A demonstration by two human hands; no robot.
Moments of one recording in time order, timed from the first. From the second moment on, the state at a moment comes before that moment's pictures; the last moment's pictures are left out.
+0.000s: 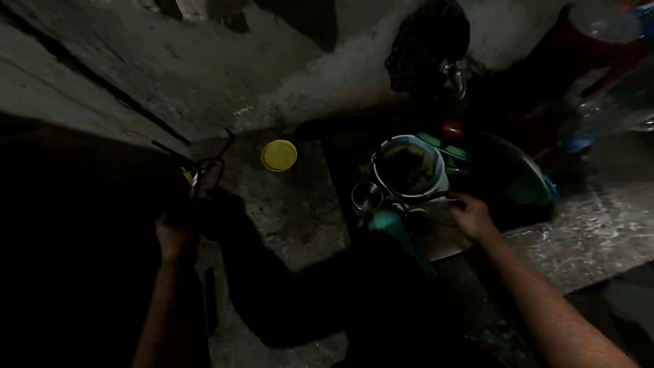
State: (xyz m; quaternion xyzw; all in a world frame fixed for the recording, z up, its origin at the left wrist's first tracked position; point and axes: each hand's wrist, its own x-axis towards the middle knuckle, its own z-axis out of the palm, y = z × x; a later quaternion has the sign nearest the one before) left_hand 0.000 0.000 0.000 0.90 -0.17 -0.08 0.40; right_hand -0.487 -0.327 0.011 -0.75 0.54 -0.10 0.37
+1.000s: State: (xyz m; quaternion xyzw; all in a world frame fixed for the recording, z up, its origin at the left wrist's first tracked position) left_hand -0.299 0.008 -0.062 0.90 -0.28 0.00 0.33; right_hand -0.444 -0.424 -0.058 -0.51 0.54 -0.18 0.65
